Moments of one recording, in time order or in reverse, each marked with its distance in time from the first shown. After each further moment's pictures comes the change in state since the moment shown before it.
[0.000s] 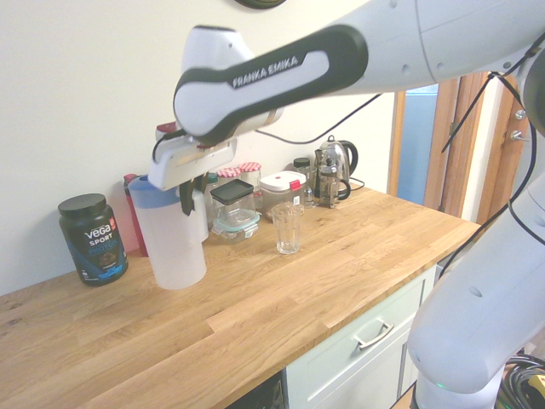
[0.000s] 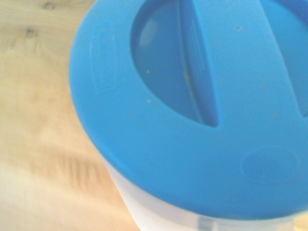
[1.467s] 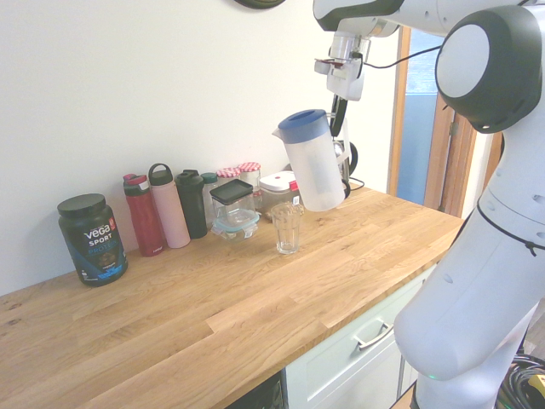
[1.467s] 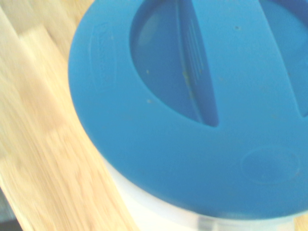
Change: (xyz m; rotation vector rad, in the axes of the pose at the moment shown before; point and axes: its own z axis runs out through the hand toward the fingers) arm 0.164 0.332 -0.116 -0.052 -0.195 -0.538
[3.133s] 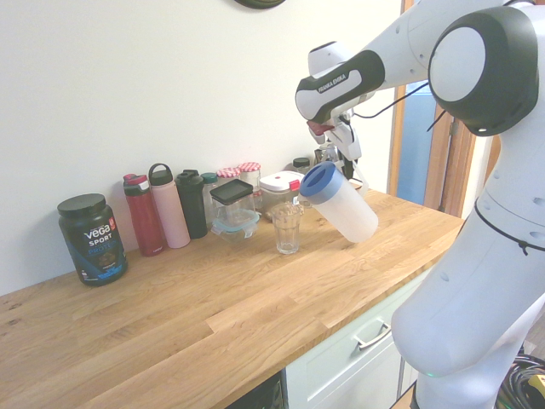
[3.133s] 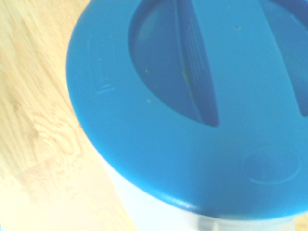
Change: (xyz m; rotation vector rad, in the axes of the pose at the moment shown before) arm 0.014 -0.021 0.126 -0.420 -0.209 -0.100
